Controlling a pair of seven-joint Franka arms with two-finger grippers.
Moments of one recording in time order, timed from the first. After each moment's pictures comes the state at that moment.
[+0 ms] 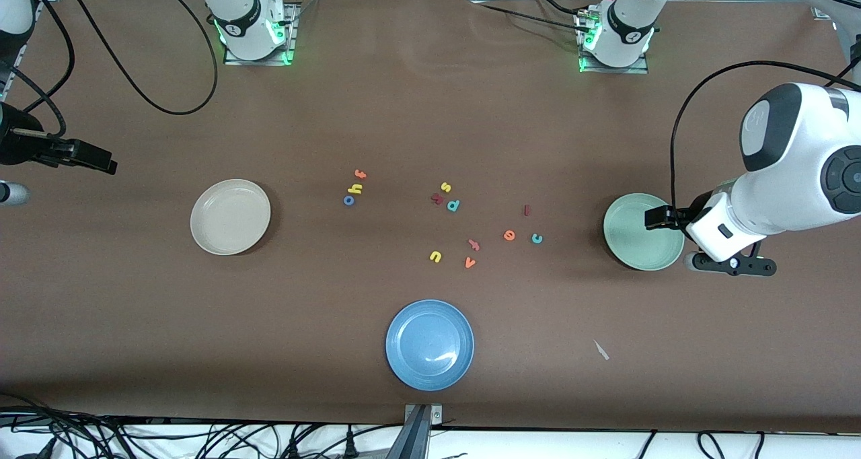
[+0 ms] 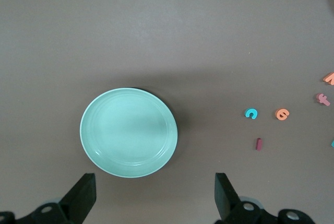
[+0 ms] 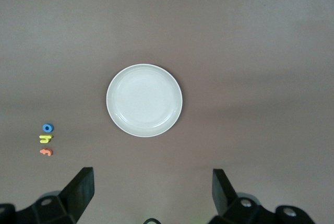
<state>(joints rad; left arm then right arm) 0.13 0.41 -0.28 -1.46 0.07 1.70 -0.08 0.02 0.20 -0.05 -1.41 -0.01 1.50 0.08</state>
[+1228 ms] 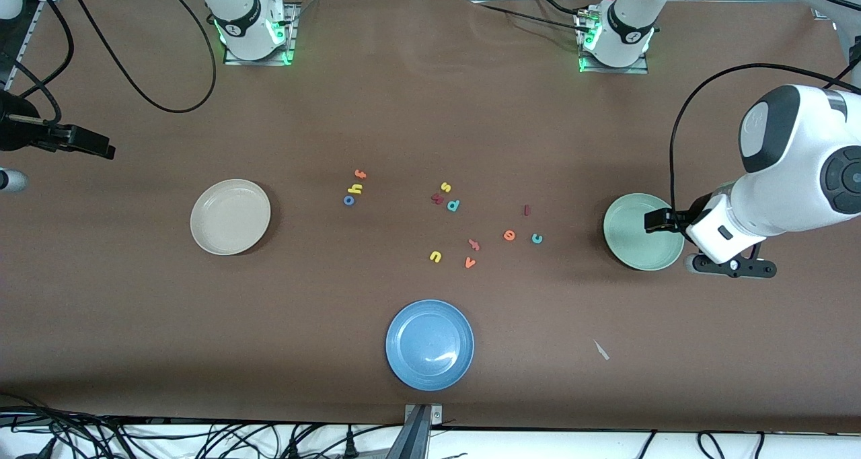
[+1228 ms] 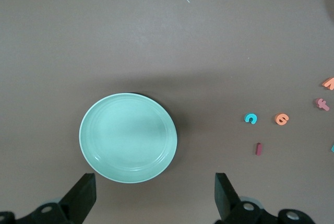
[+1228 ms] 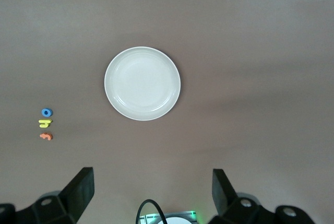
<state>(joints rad) 0.13 0.42 -0.28 -1.46 0.07 1.73 -0.08 0.02 0.18 -0.05 -1.41 -0.01 1.42 0.08</state>
